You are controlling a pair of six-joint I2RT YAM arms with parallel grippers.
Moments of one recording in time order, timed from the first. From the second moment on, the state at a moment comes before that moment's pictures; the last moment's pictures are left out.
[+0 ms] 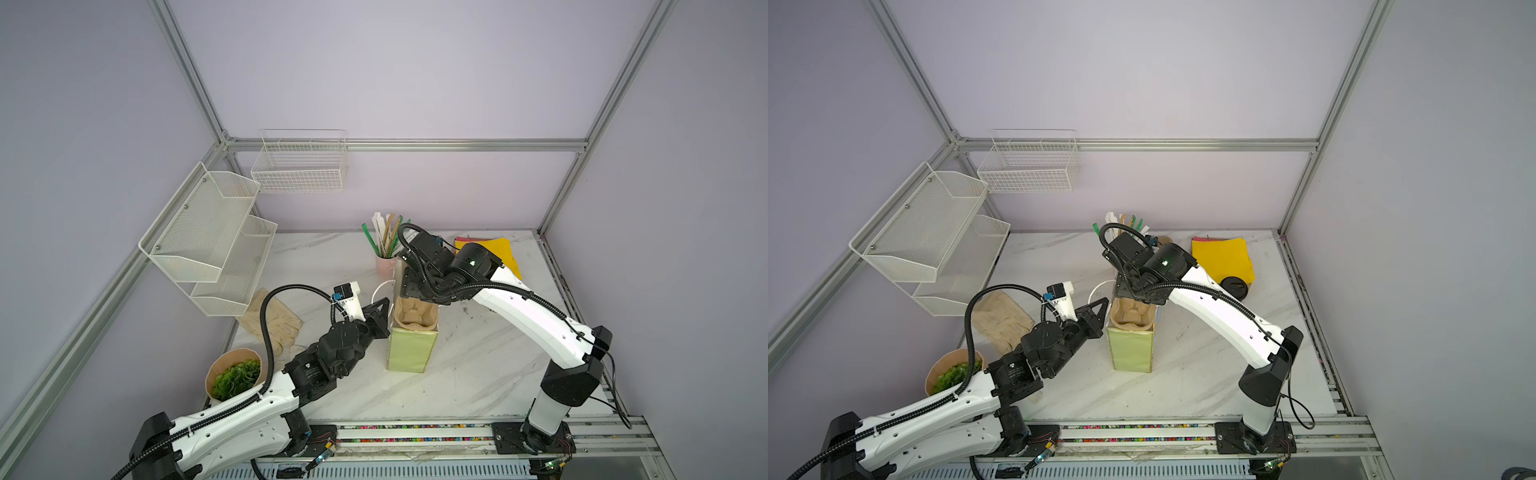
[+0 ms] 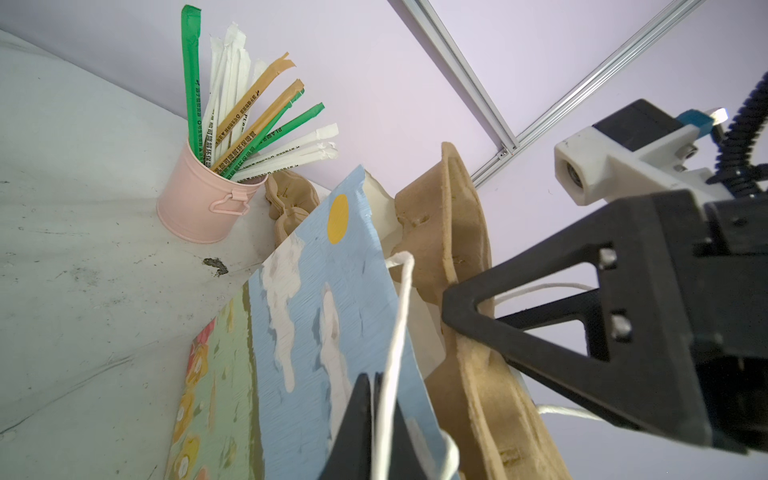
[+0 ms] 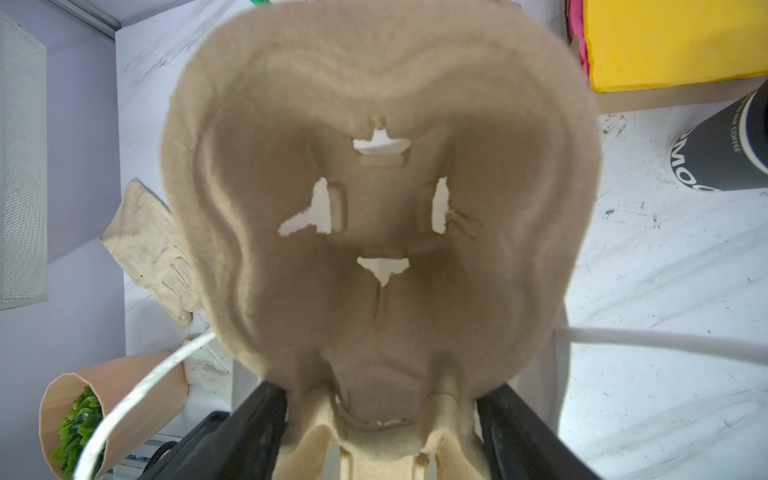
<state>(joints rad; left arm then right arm) -0.94 0.89 0.62 0.14 -0.45 -0.81 0.95 1.76 2.05 -1.35 0.26 1.01</state>
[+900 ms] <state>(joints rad) -0.94 0.89 0.62 0.14 -0.44 -0.79 0.91 1.80 2.01 -1.32 0.25 0.92</state>
